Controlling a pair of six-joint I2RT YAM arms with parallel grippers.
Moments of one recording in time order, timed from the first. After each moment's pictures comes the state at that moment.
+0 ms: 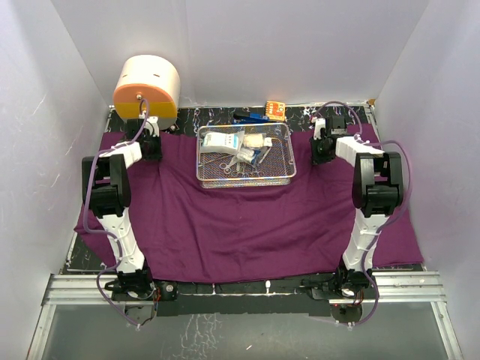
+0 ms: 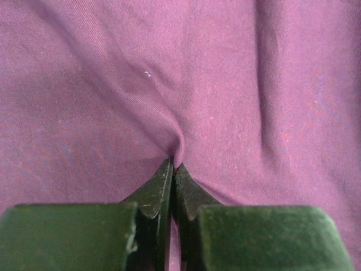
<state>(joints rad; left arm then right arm) 0.08 2.06 1.35 -0.18 0.18 0.07 -0.01 2.00 1.35 -0.35 -0.21 -0.18</state>
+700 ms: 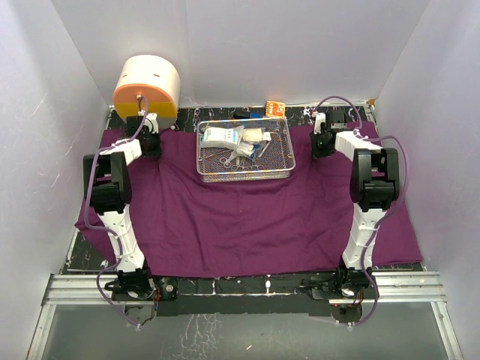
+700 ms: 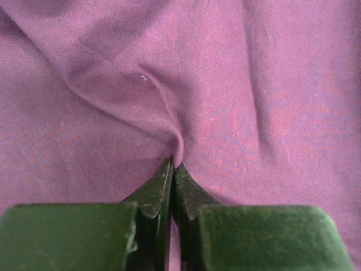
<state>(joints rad) 0.09 2.11 1.42 -0.19 0.18 0.07 -0.02 2.09 1.48 -0.38 -0.20 -0.18</state>
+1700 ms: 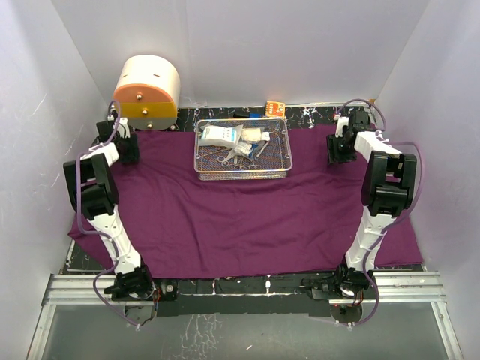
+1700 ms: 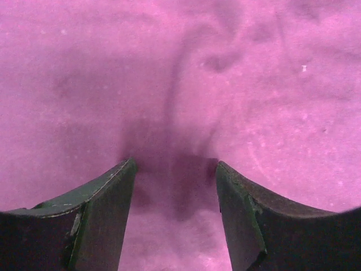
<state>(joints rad) 0.27 2.08 1.39 -0.19 0.10 0.16 -0.15 2.01 1.44 -0.51 -0.19 -0.24</state>
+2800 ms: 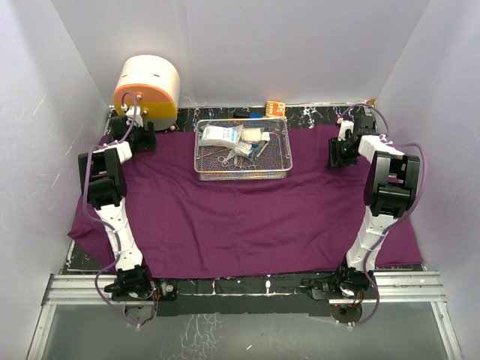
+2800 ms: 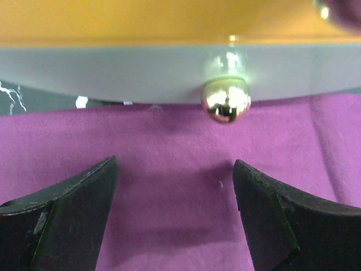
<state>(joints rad) 0.20 2.22 1.46 0.14 0.26 0.11 -0.20 2.00 1.39 -0.47 -0.29 -0.26</state>
